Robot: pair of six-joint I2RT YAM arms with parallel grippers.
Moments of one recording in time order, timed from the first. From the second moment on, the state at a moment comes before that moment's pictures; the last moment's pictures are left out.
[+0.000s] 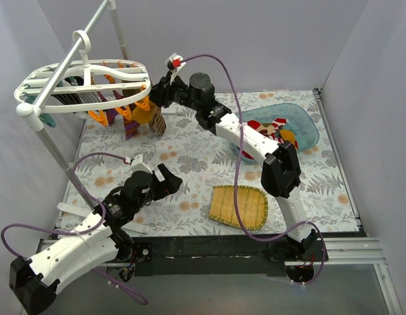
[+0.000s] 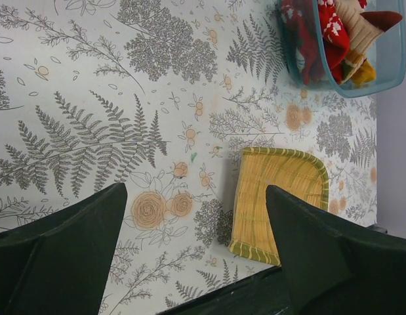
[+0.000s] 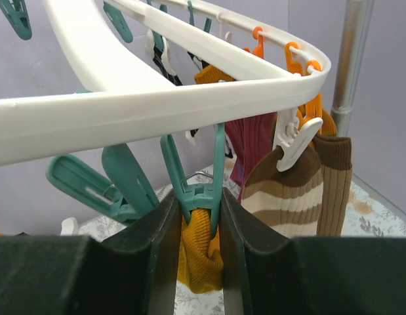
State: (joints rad) left arm -0.74 0.67 0.49 -0.34 -0.25 -0.92; right arm 0.79 2.18 2.09 0.26 -0.40 0.28
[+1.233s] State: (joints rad) left arm -0.74 0.67 0.77 -0.26 -0.57 -0.63; right arm 0.87 1.93 2.14 -0.15 -0.43 0.21
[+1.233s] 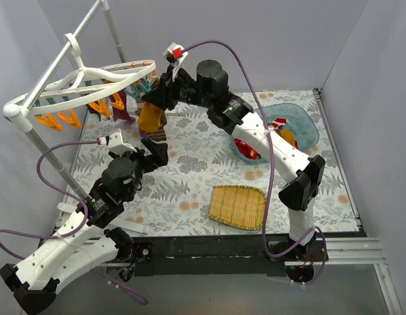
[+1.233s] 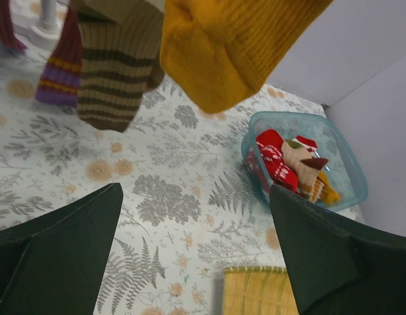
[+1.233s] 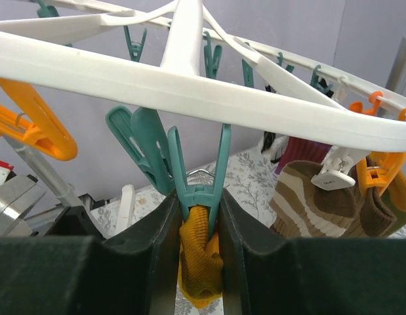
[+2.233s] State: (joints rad) left arm -0.72 0.89 0.85 0.12 -0.75 -0.29; right arm 0.87 1.93 2.15 -0.17 -0.45 0.29
